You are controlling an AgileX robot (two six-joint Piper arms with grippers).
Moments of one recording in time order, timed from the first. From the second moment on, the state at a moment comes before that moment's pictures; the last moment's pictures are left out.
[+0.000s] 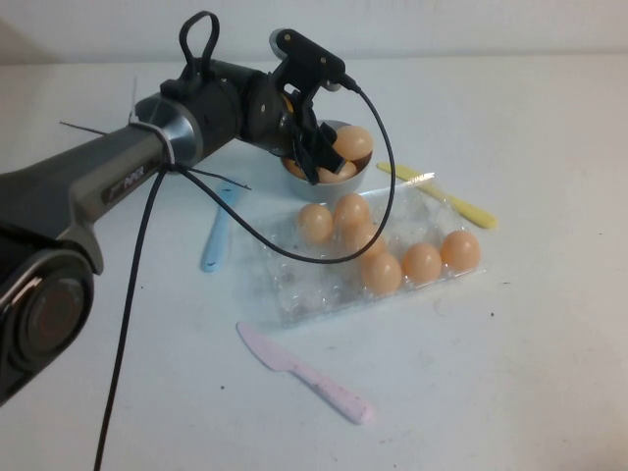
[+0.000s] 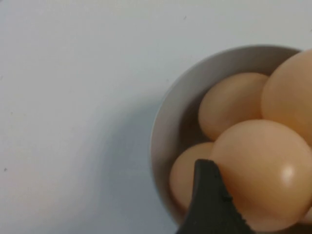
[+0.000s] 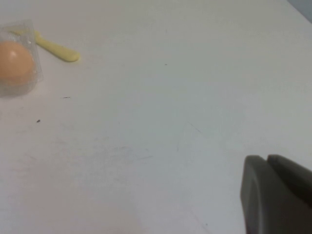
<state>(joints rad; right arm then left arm) -0.04 0.00 0.03 0.02 0.36 0.03 -0.49 2.23 -1.90 0.02 0.50 0.25</state>
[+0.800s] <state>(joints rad) -0.04 0.00 0.03 0.02 0.36 0.03 -0.52 1.98 -1.83 0.19 0.61 0.22</state>
